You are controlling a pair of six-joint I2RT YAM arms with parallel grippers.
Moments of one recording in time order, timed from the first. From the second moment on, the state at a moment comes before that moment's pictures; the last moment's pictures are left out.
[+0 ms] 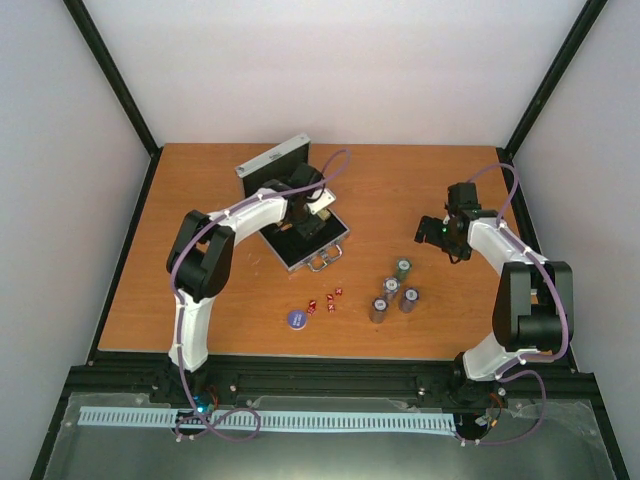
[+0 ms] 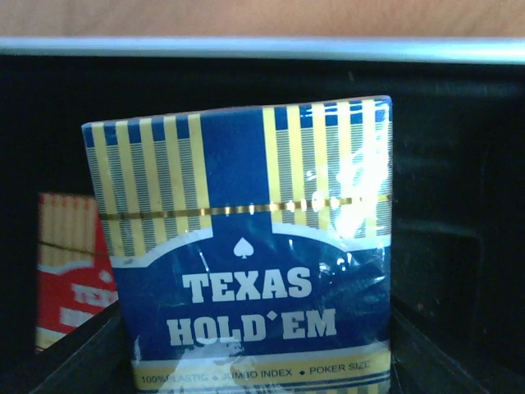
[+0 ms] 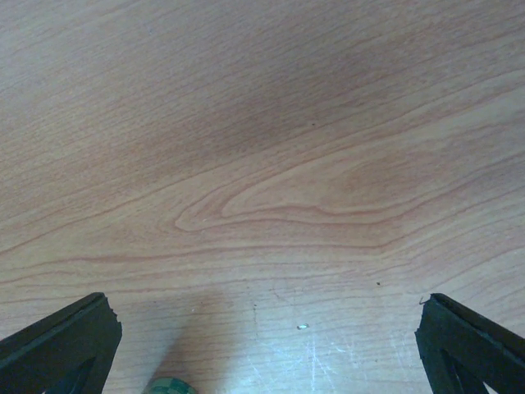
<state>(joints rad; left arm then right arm) -0.54 2.10 1.64 -0.65 -0.09 0.32 0.03 1.58 1.03 -0.59 -0.09 0.36</state>
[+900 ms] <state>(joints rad) -0.54 2.01 1.48 -0.65 0.00 0.34 0.03 1.58 1.00 -0.58 -0.11 0.36</state>
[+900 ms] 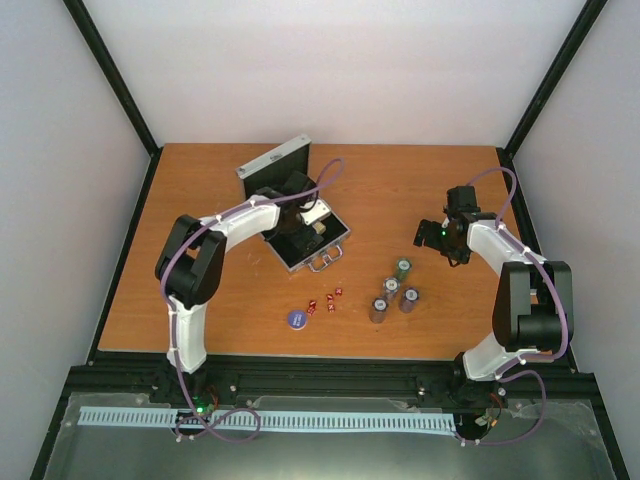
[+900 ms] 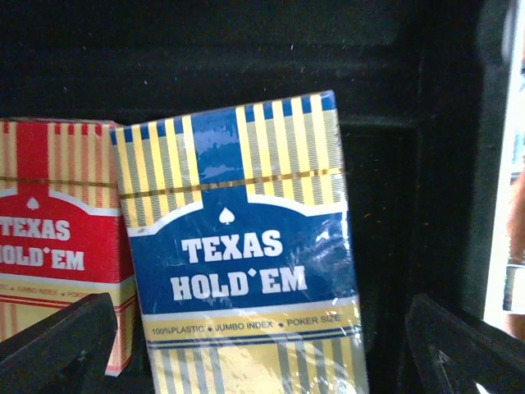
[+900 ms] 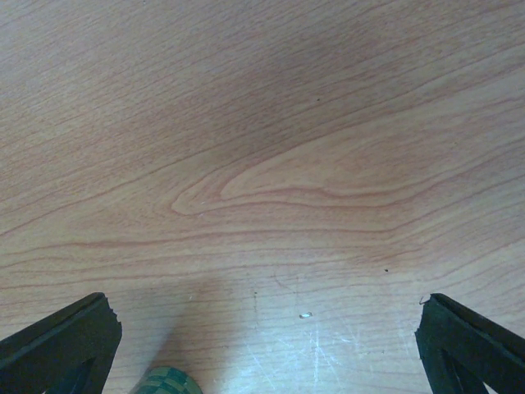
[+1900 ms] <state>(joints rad) -0.50 2.20 1.79 -0.66 0.11 0.17 0.03 1.65 1.00 -0.57 -0.11 0.36</state>
